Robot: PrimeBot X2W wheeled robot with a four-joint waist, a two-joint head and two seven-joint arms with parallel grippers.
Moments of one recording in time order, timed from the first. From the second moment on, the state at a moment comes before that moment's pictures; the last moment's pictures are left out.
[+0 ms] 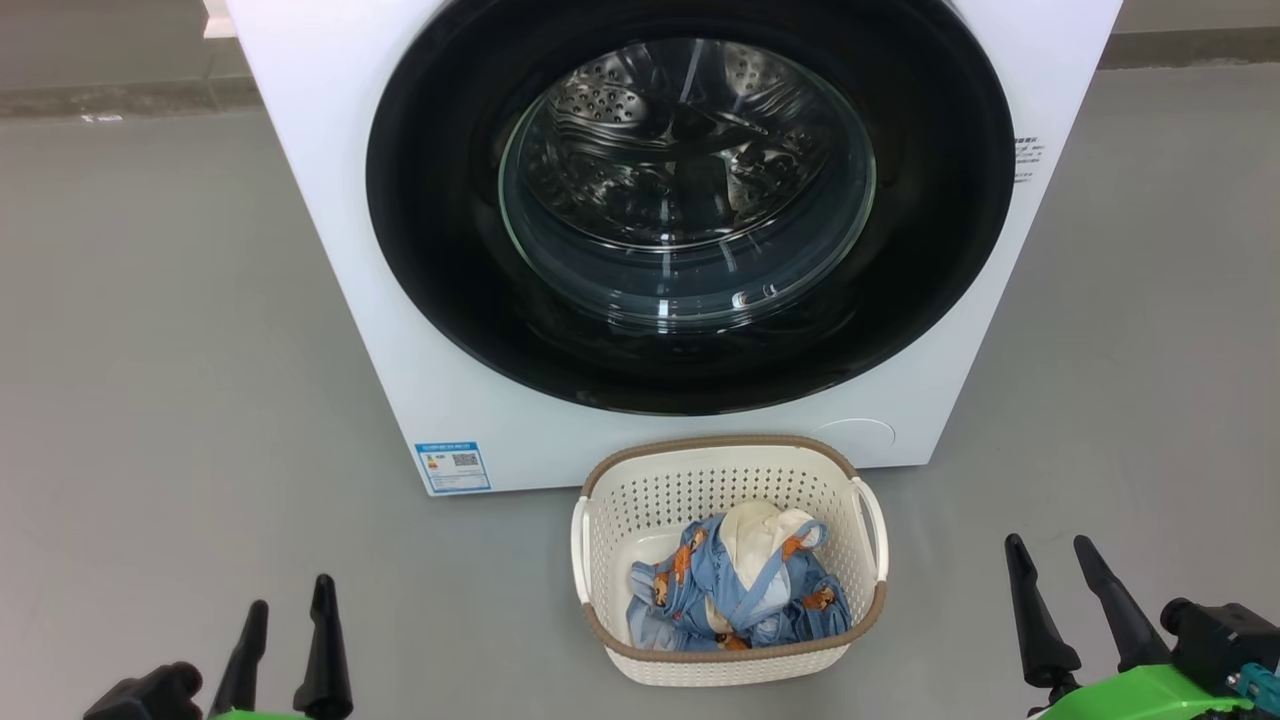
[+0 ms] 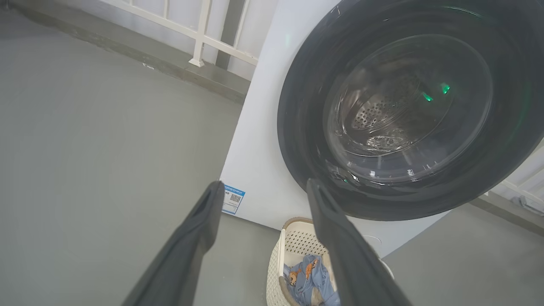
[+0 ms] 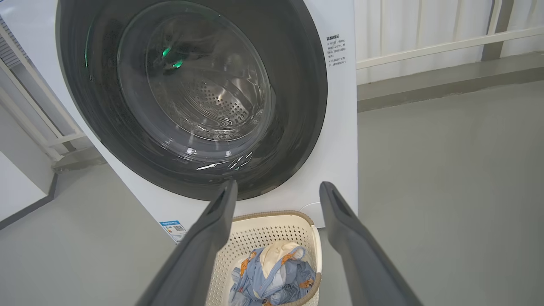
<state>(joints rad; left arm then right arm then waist) 0.04 0.02 0.00 0.15 -0.53 -0.06 -0.13 0.05 -0.06 -0.10 0.12 0.33 0.13 -0.14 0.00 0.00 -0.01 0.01</state>
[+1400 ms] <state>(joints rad) 0.07 0.04 -0.02 0.10 -0.08 -0.05 -0.25 0.09 -0.06 -0.08 0.08 -0.08 0.13 -0.25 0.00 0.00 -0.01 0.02</state>
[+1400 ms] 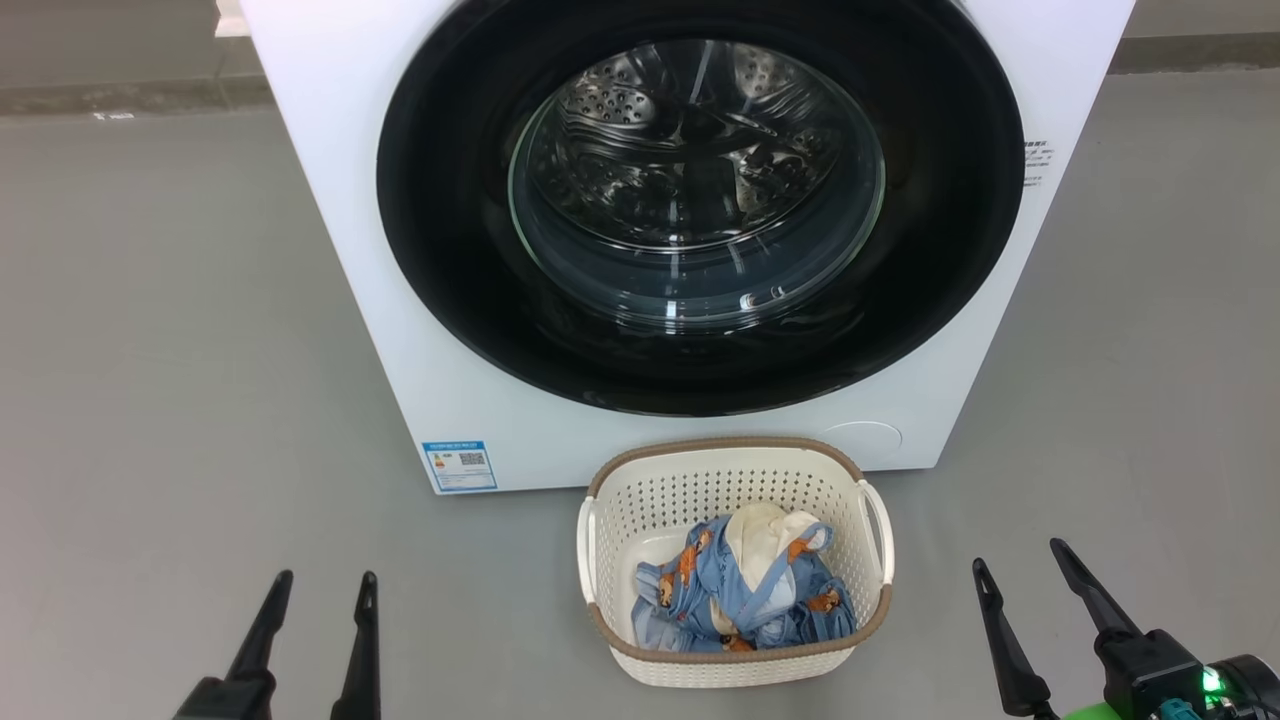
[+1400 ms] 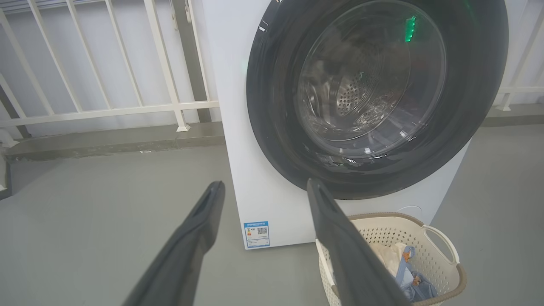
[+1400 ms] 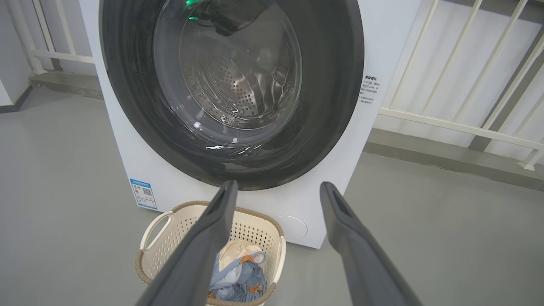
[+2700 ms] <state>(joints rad) 0.07 0.04 -0.01 0.11 -0.09 -0.05 -0.26 0.09 -0.04 -0.08 0.09 -0.05 0.13 -0.25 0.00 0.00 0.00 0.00</state>
